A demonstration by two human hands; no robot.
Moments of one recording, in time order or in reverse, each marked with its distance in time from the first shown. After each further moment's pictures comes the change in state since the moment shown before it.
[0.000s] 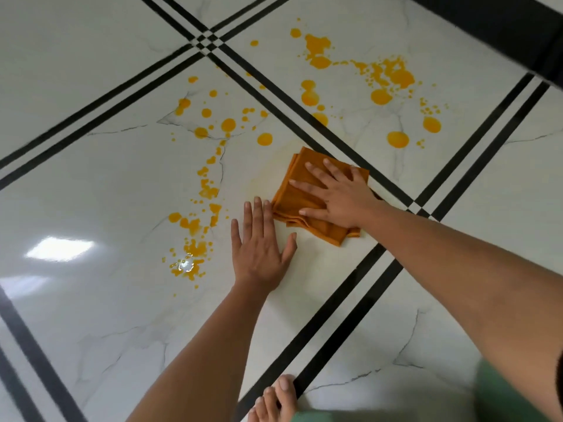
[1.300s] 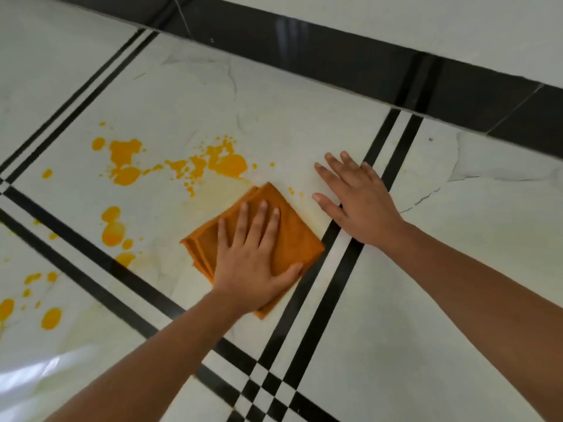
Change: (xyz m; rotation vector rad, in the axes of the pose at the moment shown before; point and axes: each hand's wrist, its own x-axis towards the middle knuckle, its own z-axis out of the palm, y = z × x) left_hand 0.226 0.284 0.051 0.282 -0.139 0.425; right_hand -0.025 0.354 0.020 0.324 0.381 0.343
